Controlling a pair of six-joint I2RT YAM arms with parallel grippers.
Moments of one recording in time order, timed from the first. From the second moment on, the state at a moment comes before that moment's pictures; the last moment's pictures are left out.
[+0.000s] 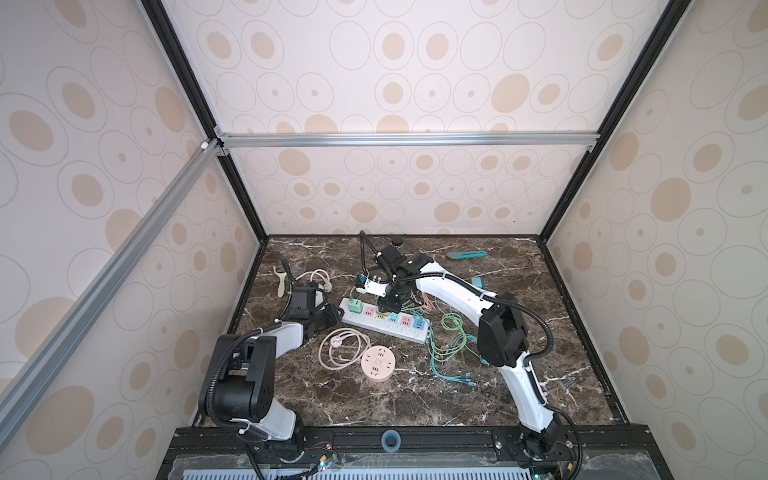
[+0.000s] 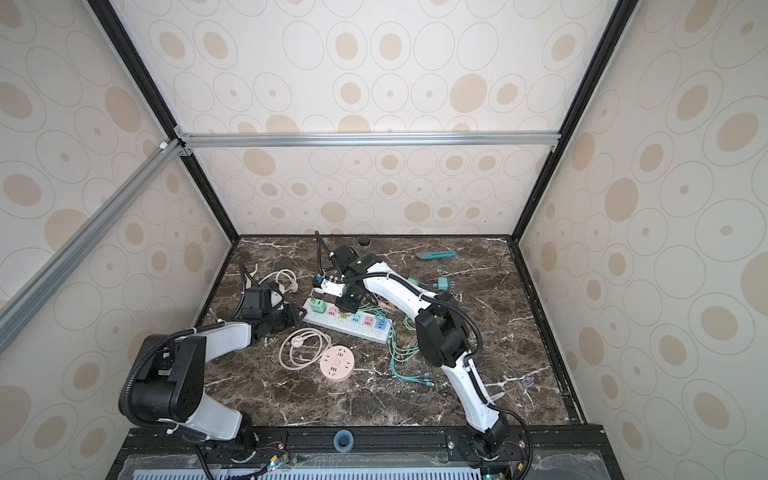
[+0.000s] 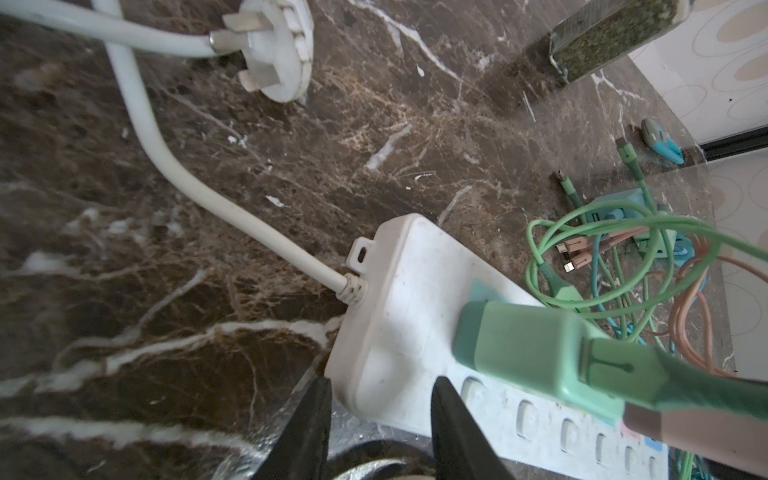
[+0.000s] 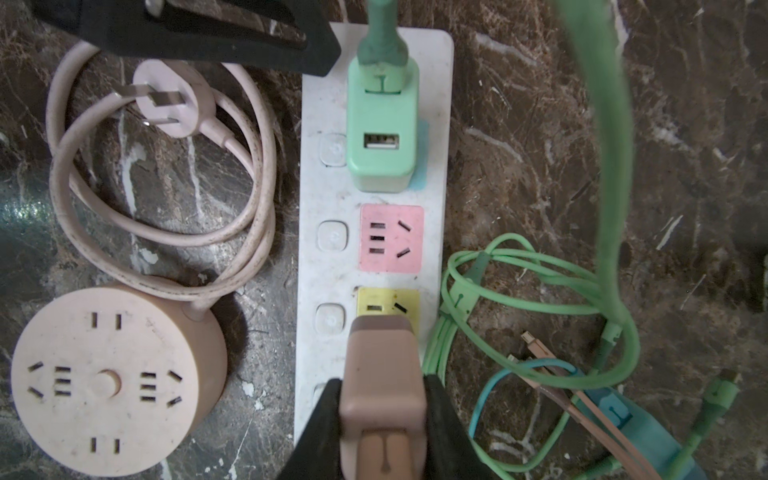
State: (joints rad) left arm -0.06 1.54 0.64 0.08 0.32 -0.46; right arm 0.77 2.27 2.08 -1.01 -0.18 -0.53
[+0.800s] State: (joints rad) left arm -0.06 1.54 0.64 0.08 0.33 -0.46; right arm 0.79 2.32 2.13 -1.04 -0.14 -0.56
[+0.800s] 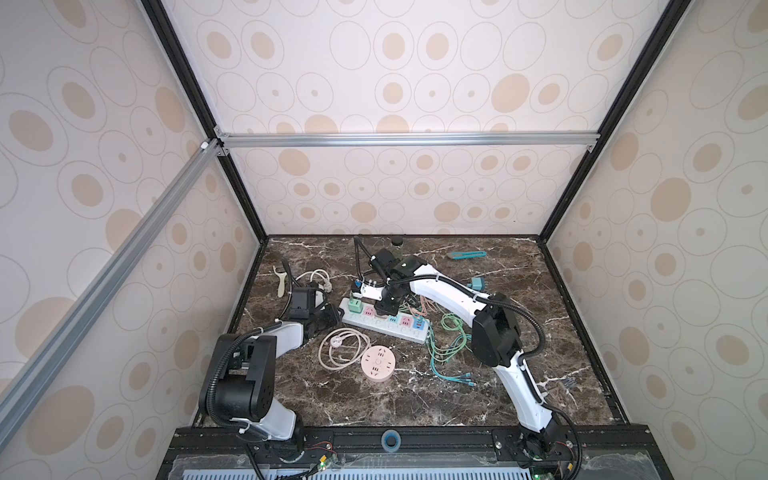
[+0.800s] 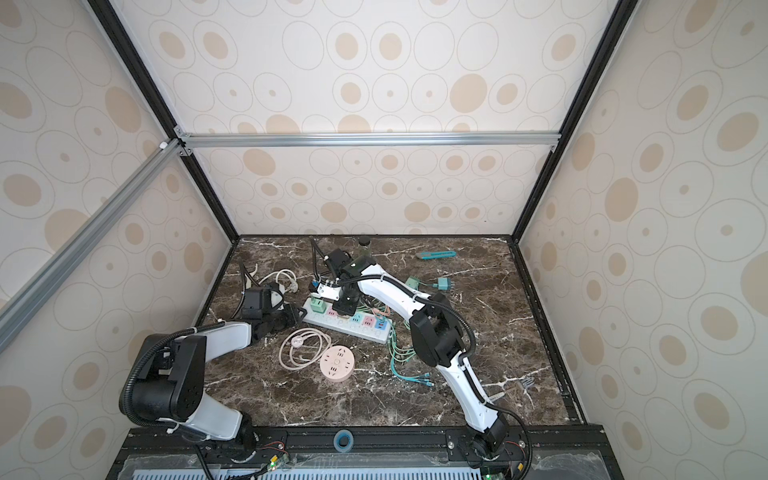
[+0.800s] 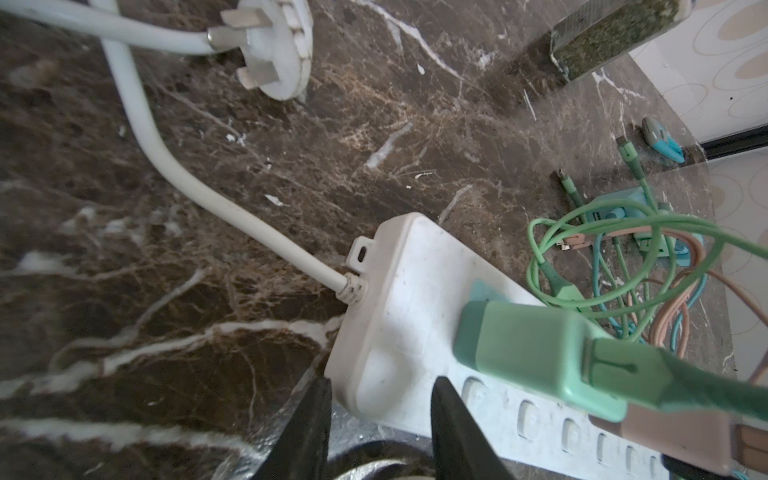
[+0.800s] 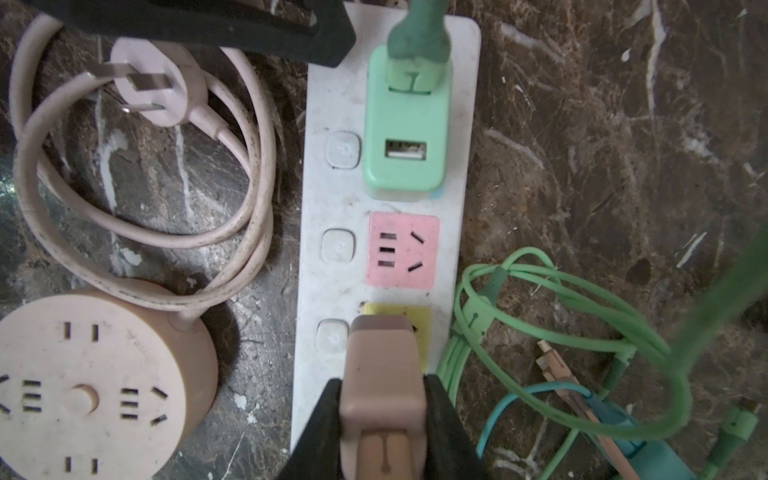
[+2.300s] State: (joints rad) left arm -0.04 1.54 0.64 0.09 0.35 -0.46; right arm 0.81 2.32 2.09 -0.99 -0.08 -0.56
